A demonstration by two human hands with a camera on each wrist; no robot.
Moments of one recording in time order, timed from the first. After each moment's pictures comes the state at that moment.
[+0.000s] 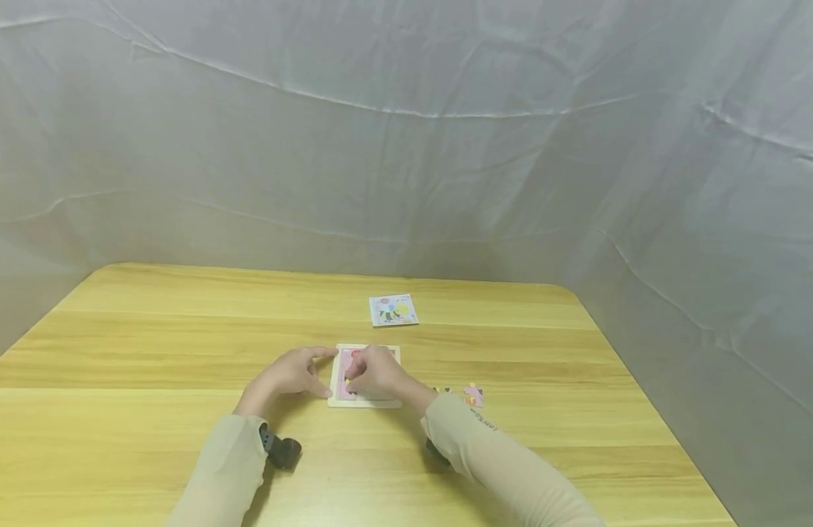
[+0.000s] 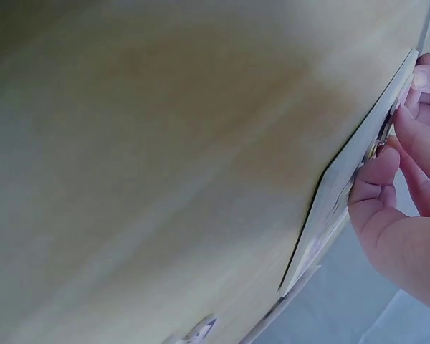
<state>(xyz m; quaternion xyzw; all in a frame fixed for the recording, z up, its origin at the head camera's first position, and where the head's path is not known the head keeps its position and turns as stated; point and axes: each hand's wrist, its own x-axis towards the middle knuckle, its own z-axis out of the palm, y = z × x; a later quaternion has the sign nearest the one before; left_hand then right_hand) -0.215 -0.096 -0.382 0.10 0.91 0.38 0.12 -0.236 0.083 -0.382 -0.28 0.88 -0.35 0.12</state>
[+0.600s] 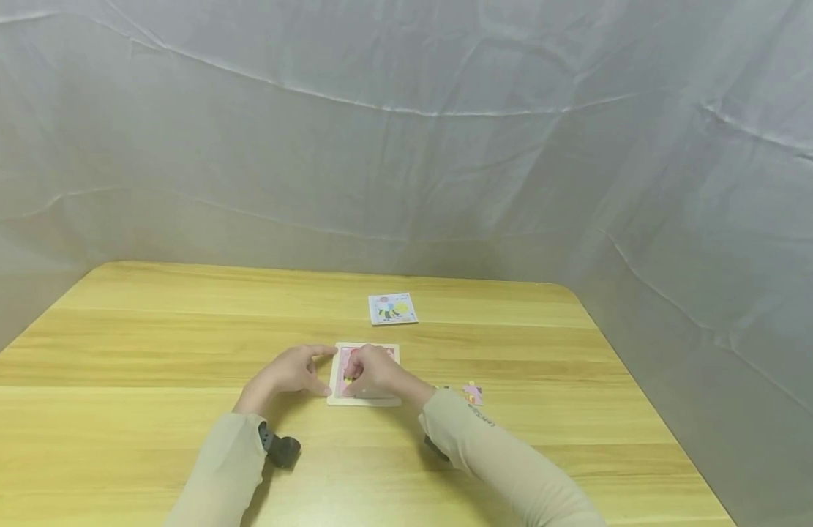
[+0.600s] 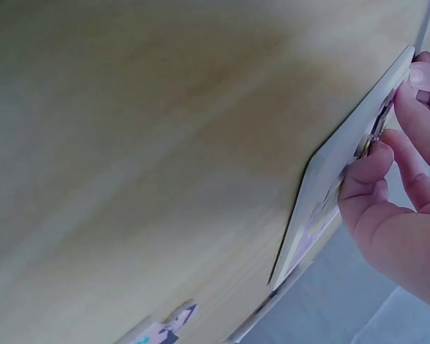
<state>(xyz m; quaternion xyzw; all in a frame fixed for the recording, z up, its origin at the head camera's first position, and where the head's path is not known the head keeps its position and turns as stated) -0.216 -0.097 -0.386 0.10 0.90 0.40 0.14 -0.243 0.086 -0.382 -0.35 0.86 -0.35 0.14</state>
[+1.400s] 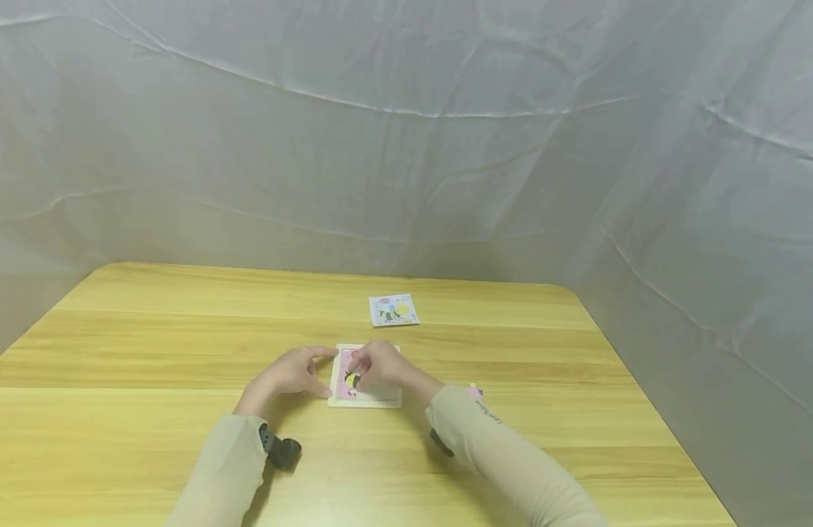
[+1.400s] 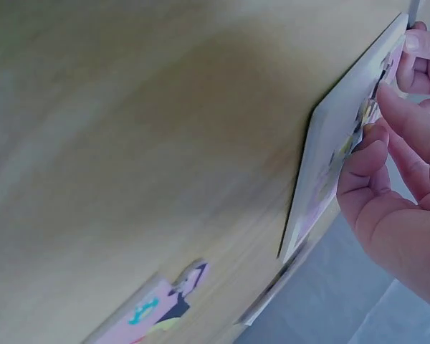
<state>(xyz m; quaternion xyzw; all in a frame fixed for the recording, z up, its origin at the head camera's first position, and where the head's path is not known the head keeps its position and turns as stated) -0.214 -0.096 -0.385 0.11 0.91 0.38 0.12 -0.244 0.088 -0.375 -0.30 0.88 -0.32 0.16</state>
